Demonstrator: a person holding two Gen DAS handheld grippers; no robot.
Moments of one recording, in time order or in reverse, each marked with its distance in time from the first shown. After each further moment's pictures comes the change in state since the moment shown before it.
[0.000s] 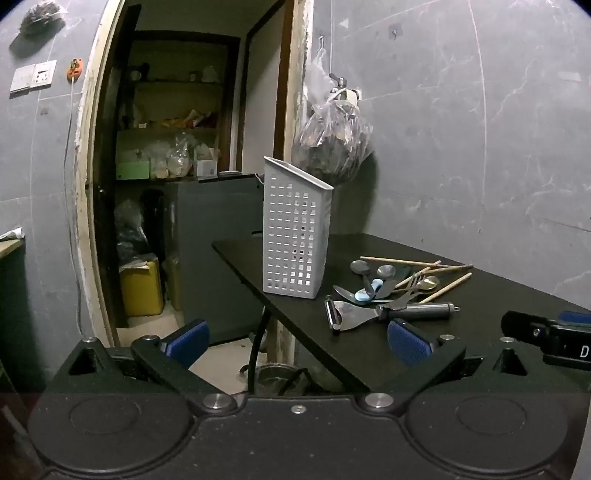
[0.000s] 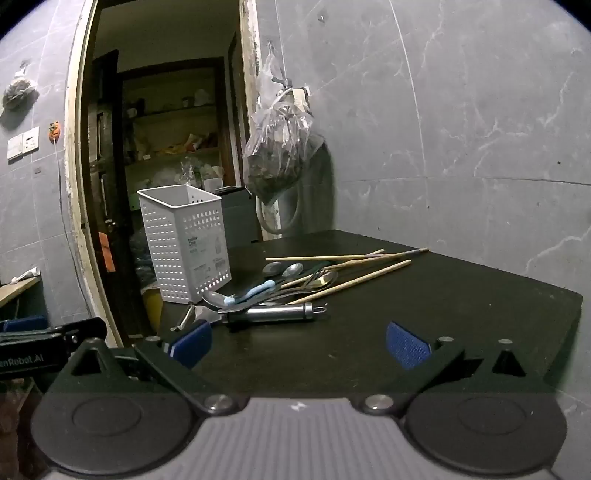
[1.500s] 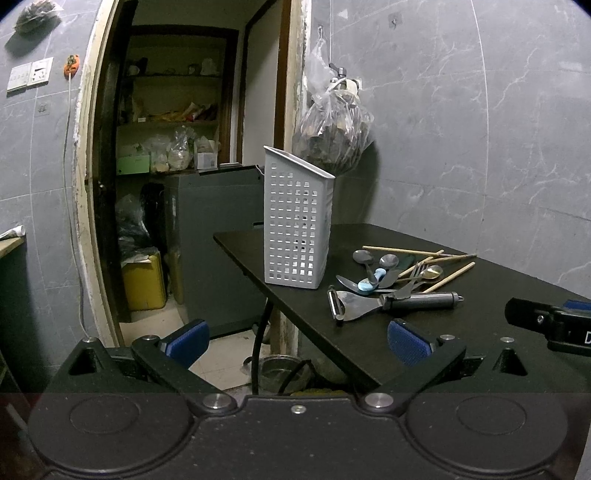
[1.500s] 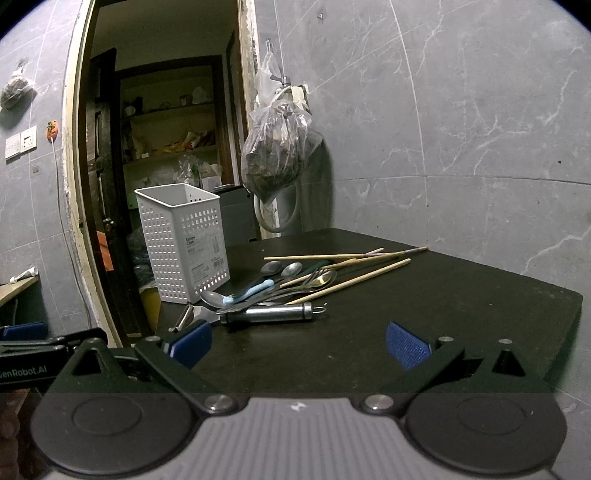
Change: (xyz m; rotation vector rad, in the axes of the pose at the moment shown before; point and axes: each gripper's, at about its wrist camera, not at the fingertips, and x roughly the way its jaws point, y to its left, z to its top) left arm 0.013 -0.002 -0.009 0.013 0.038 0.002; right arm 0.002 0.002 0.001 0.001 0.005 -0.006
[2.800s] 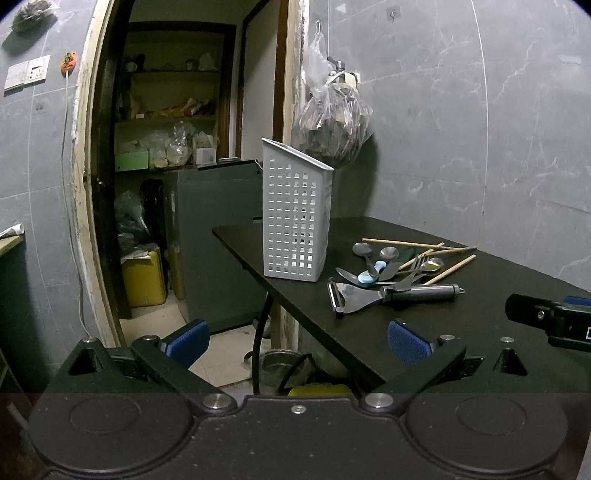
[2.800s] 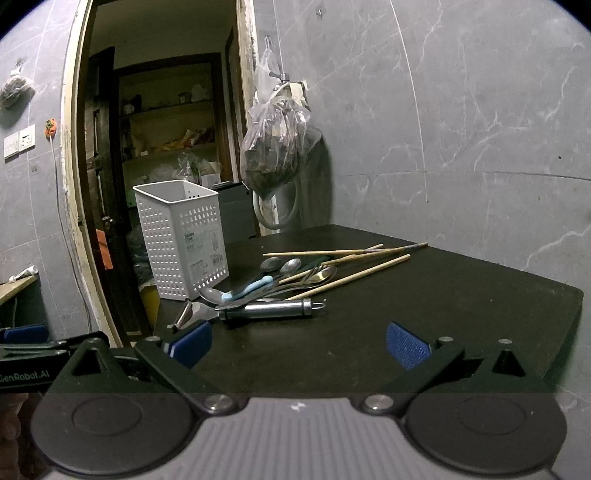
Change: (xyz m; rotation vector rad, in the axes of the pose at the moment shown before) left arm 0.001 0.001 -0.003 0.005 0.018 0.001; right arm 0.000 0.000 -0.001 0.002 0.005 -0.001
